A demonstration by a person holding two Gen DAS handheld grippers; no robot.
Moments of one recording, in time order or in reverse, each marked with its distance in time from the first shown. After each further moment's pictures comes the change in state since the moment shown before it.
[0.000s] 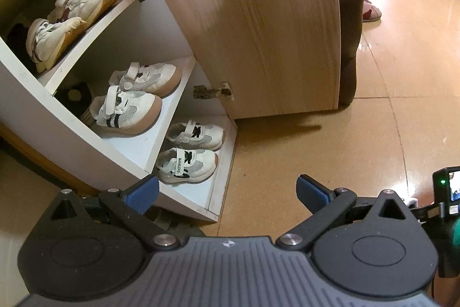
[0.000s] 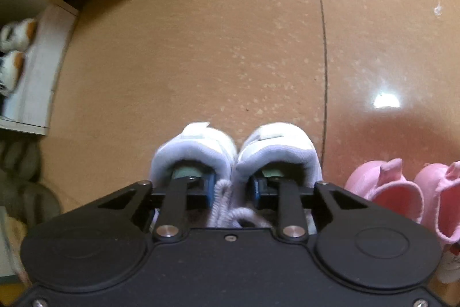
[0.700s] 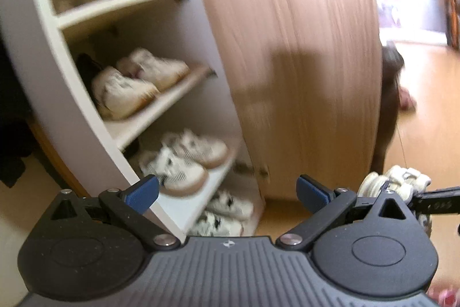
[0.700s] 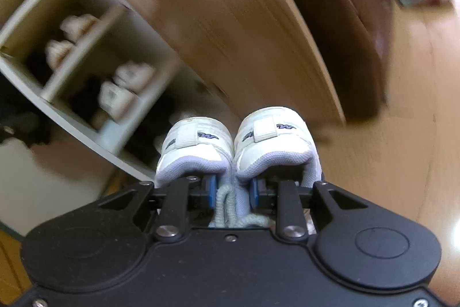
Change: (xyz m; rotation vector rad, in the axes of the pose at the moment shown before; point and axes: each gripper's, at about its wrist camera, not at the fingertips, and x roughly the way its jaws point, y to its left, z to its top) left arm -0.058 0.034 0.023 -0.243 -0.325 0.150; right arm -0.195 0.107 0.088 -0.360 -0.369 0.486
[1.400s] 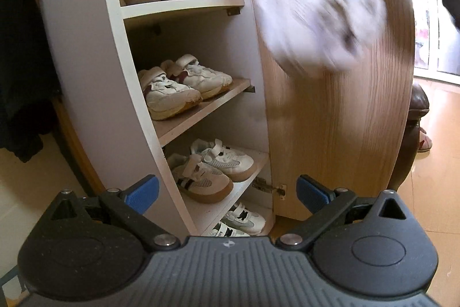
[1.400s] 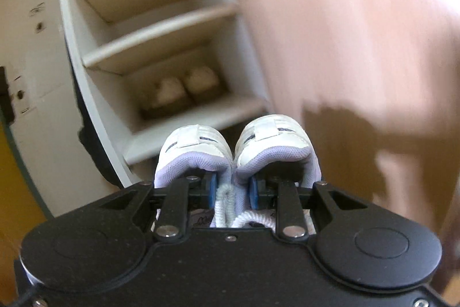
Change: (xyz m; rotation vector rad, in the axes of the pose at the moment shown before) left arm -0.008 0.034 0.003 -0.126 -0.013 0.048; right arm -0.044 0.220 0.231 -0.496 -0.205 0.317
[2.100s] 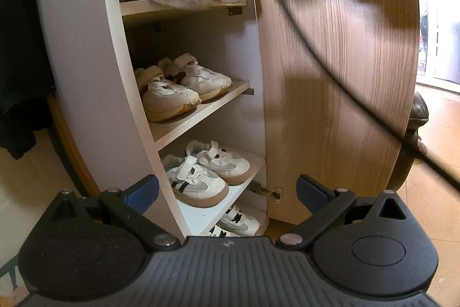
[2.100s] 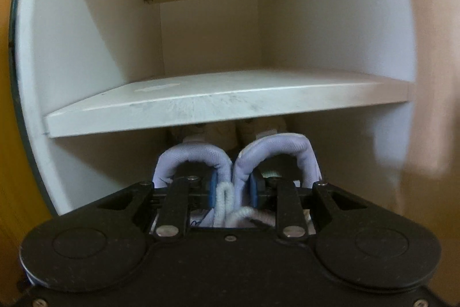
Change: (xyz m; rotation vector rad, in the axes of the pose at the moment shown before) left arm 0.011 0.010 0.006 -0.029 0.009 -0.031; right arm 0.180 0.087 0.102 -0.272 0.066 0.081
